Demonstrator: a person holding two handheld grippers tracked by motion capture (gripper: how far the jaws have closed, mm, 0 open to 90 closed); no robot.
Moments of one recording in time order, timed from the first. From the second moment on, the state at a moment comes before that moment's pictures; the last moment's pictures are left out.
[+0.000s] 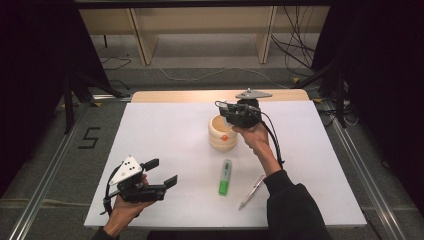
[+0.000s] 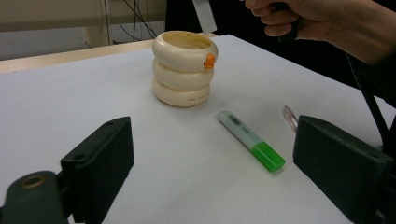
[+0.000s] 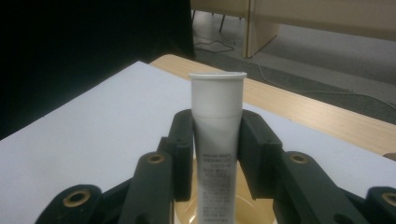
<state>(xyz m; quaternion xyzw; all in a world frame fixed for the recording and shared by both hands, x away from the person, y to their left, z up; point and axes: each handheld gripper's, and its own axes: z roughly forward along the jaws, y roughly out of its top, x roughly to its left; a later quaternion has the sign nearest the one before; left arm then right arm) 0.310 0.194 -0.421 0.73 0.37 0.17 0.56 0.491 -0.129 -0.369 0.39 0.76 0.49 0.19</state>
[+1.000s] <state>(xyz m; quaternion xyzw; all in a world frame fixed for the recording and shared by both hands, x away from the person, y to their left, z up) 0.310 0.194 -0.420 0.72 0.37 0.17 0.56 0.502 -0.117 -0.385 0.40 0.76 0.47 0.19</state>
